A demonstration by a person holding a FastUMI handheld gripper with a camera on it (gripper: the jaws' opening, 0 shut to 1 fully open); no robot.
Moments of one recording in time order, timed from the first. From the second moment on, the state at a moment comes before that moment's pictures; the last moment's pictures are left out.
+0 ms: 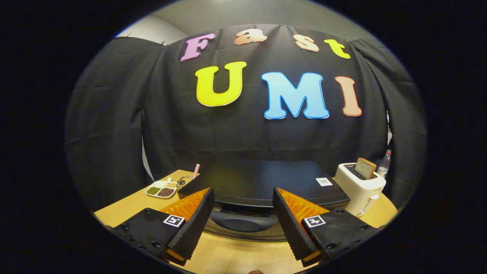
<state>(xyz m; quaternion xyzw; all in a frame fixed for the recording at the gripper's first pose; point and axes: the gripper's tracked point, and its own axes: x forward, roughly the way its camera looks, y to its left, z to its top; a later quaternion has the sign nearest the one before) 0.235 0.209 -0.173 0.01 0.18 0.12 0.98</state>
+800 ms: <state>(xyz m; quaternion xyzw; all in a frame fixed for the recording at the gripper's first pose) 0.206 0.209 -0.212 0.00 0.18 0.11 0.98</state>
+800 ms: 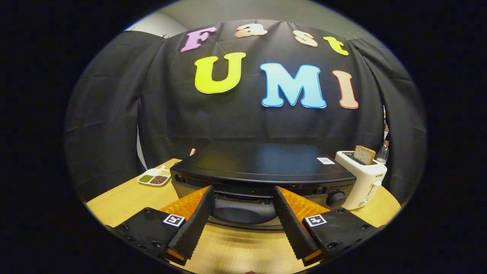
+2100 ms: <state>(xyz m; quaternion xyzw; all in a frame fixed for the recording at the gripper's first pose) 0.067 0.201 -0.269 0.04 0.34 0.14 0.93</state>
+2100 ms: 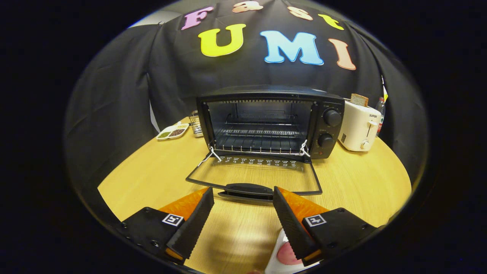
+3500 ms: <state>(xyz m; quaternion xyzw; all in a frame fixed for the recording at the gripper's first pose) -0.025 0.019 -0.329 0.13 0.60 0.16 0.77</state>
